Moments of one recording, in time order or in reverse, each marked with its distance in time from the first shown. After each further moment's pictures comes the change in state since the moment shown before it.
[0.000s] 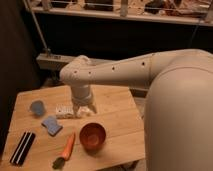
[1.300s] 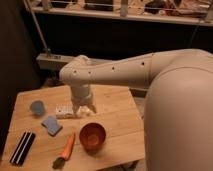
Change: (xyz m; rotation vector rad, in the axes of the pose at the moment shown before) arm -0.005 0.006 -0.003 -0.002 -0.013 -0.021
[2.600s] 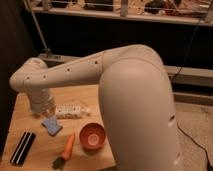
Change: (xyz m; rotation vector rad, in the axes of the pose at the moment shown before) arm 0.029 0.183 0.000 -0.034 -0.049 -0.684
